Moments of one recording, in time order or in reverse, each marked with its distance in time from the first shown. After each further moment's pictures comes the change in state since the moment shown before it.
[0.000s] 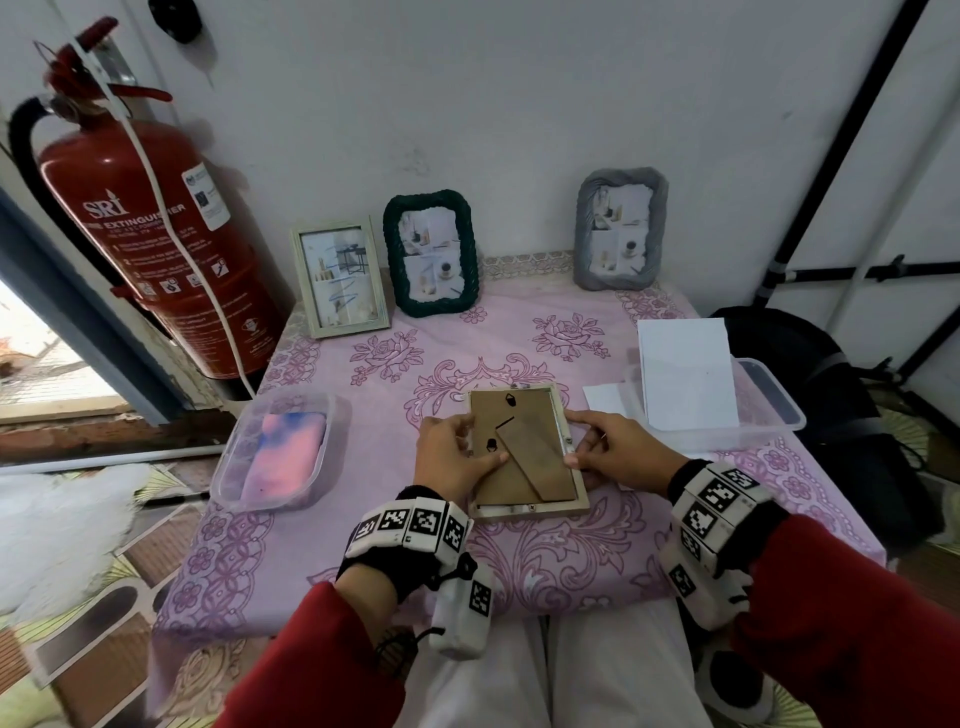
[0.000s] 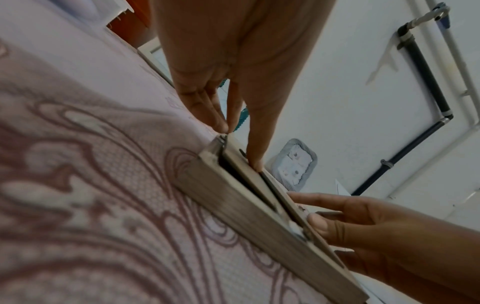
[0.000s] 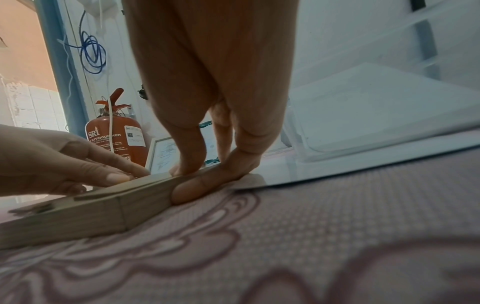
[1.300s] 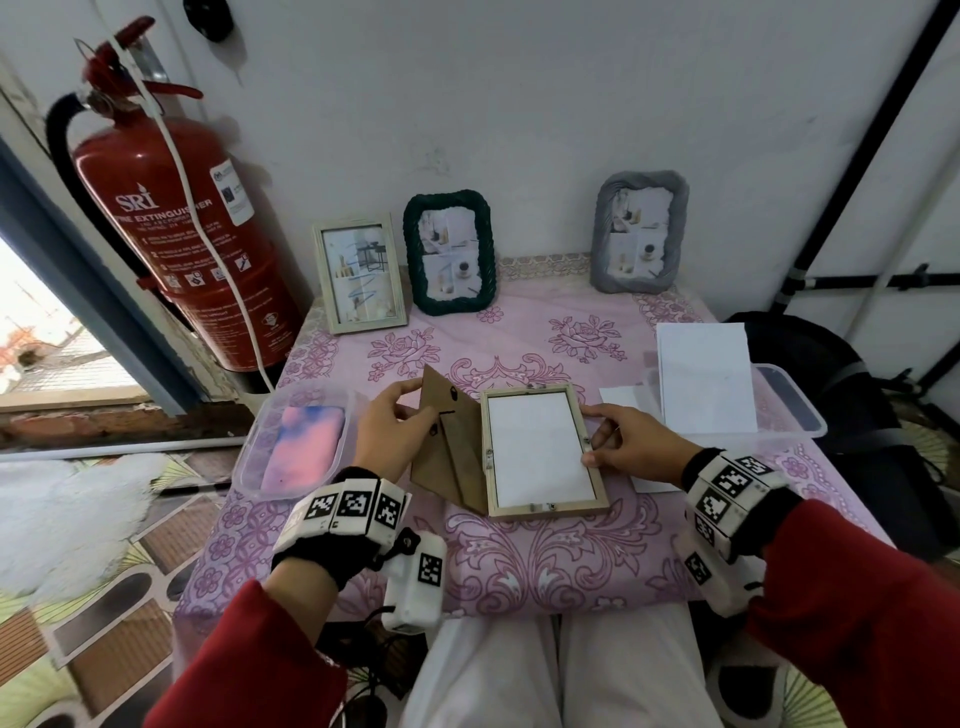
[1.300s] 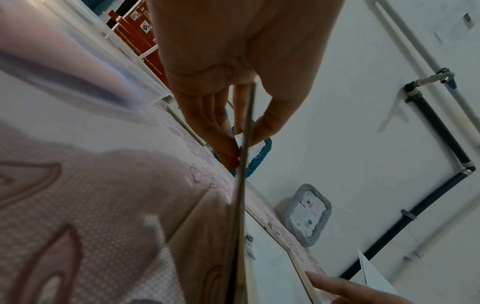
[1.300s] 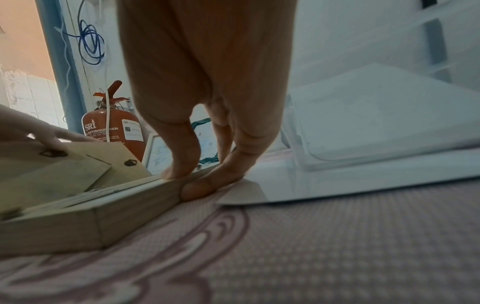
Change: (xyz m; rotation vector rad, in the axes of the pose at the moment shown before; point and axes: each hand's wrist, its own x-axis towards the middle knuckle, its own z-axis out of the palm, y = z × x) left_hand 0.008 -0.006 -0.069 -0.240 0.159 -0.102; right_hand 0.010 -0.003 -0.006 -0.091 -0.025 0.035
